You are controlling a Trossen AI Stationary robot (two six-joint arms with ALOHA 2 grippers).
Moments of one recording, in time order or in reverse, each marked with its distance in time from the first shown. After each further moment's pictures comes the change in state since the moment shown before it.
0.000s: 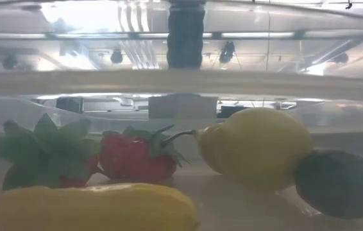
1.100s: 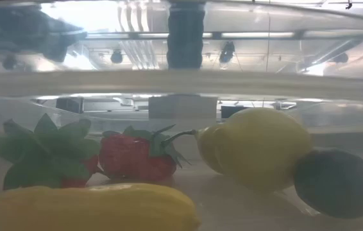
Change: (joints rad) left arm 0.389 0.121 -0.356 0.342 0.233 -0.200; right arm 0.001 0.002 -0.081 0.004 0.031 0.116
